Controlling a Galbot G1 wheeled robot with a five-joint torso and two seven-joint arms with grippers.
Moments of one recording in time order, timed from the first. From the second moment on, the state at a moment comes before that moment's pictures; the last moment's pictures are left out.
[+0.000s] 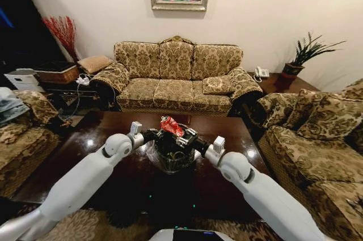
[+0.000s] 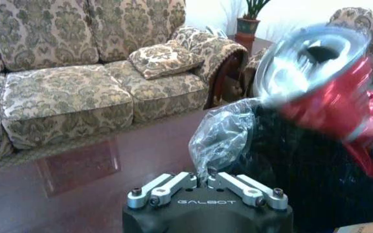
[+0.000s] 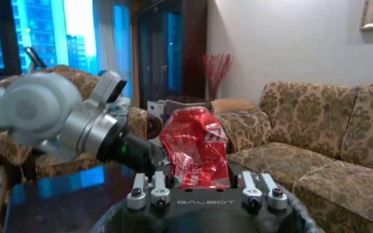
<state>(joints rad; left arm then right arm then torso) 0.83 -0.77 -0.09 -1.88 -0.82 0.59 0.12 -0.90 0.93 -0.10 2.05 0.56 -0.28 -0.17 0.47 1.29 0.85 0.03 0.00</state>
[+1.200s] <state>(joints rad) 1.27 -0.78 -0.72 -2.02 -0.71 0.56 0.16 -1.31 0.86 0.55 2.22 0.65 -0.26 0.09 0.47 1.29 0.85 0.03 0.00</state>
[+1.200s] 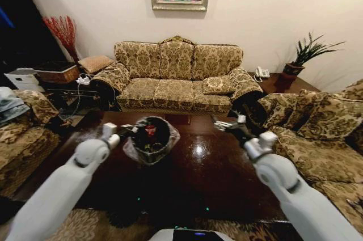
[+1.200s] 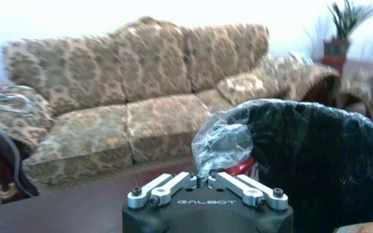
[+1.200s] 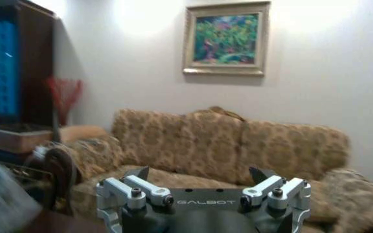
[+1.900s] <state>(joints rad) 1.57 -0.96 -1.15 -2.09 -0.63 0.38 0.37 -1.56 1.19 0.72 2.40 0.42 -0.34 0.06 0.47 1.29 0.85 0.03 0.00</state>
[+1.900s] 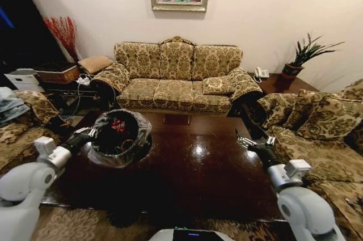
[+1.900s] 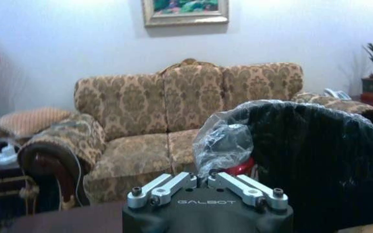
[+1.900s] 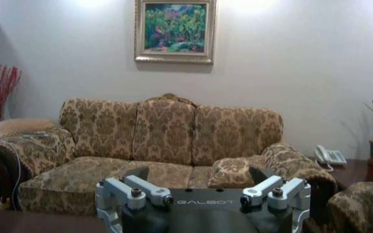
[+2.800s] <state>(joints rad) 1.55 -1.08 -1.13 -2.19 -0.63 0.40 0.35 -1.55 1.14 0.71 2.31 0.44 -0.29 0.07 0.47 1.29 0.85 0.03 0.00</state>
